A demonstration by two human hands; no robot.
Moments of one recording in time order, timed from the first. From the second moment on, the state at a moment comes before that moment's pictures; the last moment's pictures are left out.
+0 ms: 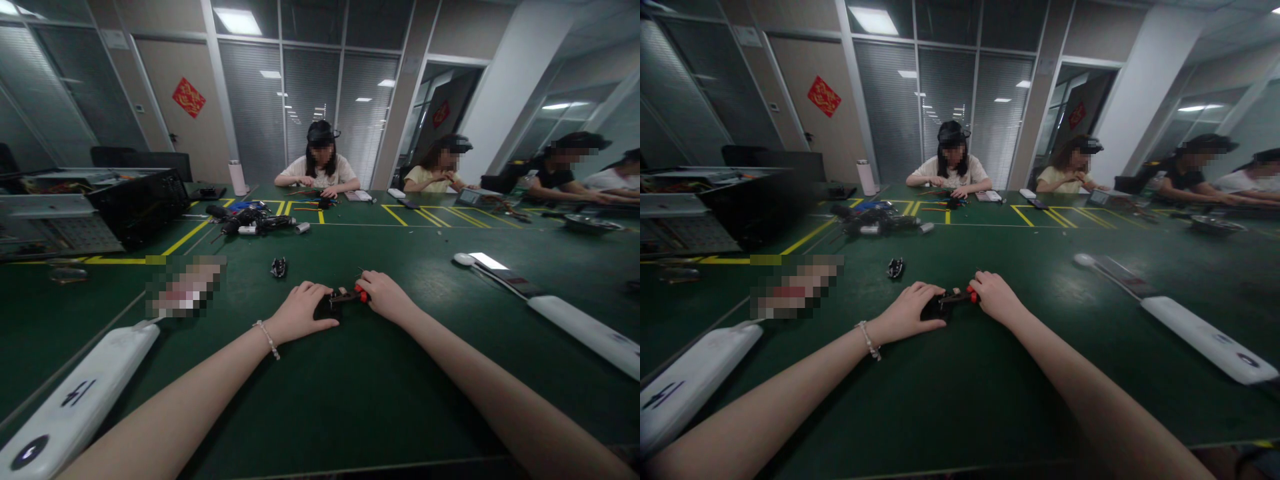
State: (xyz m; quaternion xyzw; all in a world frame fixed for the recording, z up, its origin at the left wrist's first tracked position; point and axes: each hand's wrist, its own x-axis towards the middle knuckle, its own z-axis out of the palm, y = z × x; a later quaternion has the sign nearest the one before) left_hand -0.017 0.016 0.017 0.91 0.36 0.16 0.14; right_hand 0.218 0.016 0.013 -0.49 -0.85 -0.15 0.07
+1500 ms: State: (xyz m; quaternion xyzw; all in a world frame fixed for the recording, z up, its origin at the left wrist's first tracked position) left_hand -0.018 0.015 0.018 0.91 0.36 0.16 0.15; right_hand 0.215 0.013 0.014 -0.51 -0.84 -0.17 0.06
